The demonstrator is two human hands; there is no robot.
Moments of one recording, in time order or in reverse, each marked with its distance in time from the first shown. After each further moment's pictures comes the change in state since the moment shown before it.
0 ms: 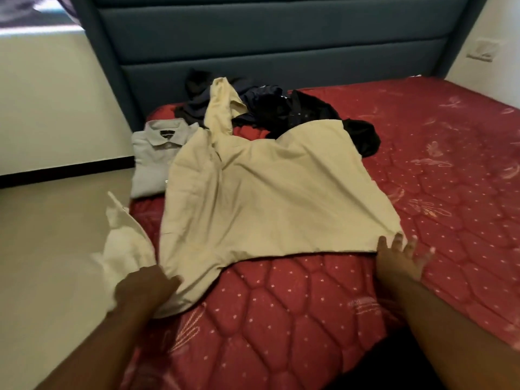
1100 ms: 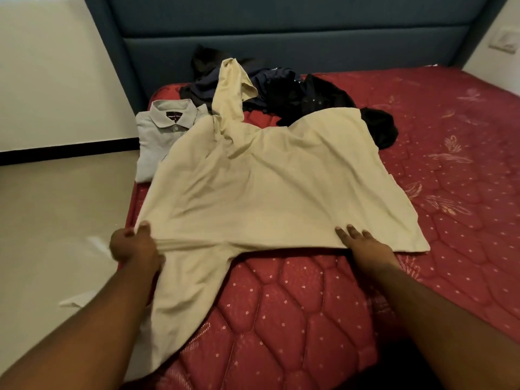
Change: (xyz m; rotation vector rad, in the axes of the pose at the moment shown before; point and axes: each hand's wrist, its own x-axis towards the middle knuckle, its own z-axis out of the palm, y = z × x) left_hand 0.076 0.005 -0.005 -1.420 0.546 -0.461; right_hand -0.009 -0.065 -0.014 -0.042 -0.019 -0.489
